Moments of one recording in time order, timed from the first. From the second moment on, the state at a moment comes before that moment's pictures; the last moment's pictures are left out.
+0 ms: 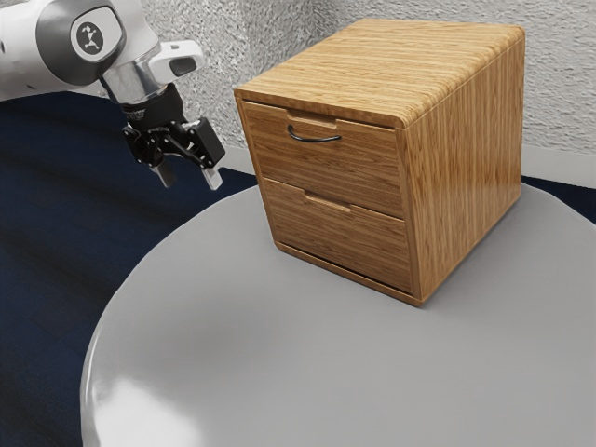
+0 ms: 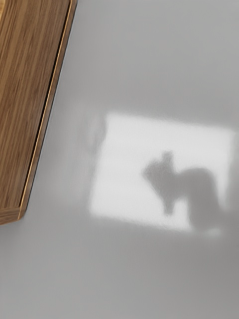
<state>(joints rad) -0.13 0.15 0.43 -1.27 -0.16 1.50 0.10</state>
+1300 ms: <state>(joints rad) -0.19 0.02 0.24 -1.25 -0.13 1.69 1.41</state>
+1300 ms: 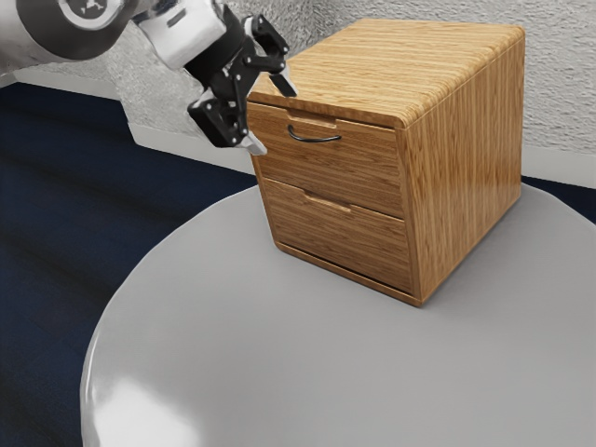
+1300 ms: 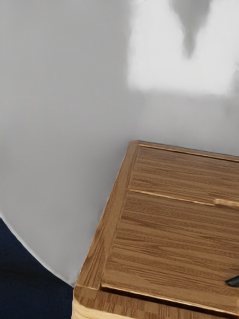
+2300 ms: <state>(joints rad) -0.04 0.20 0.19 -1.27 -0.12 1.99 1.70</state>
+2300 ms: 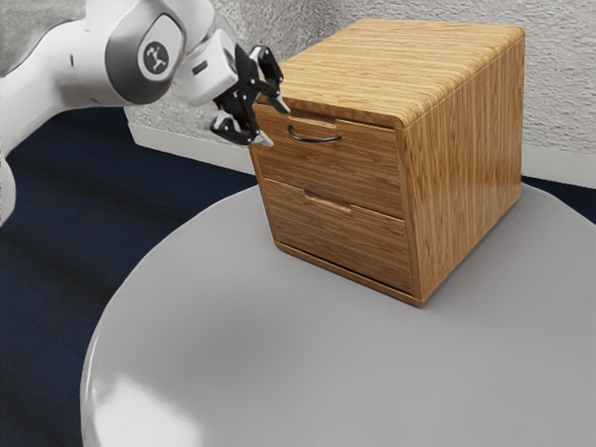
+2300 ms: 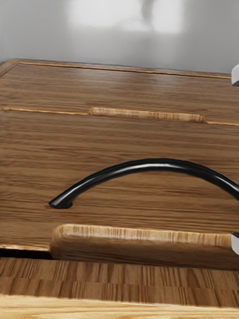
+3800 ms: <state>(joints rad) -0.05 0.25 0.15 -1.29 -0.16 2.05 1.71</state>
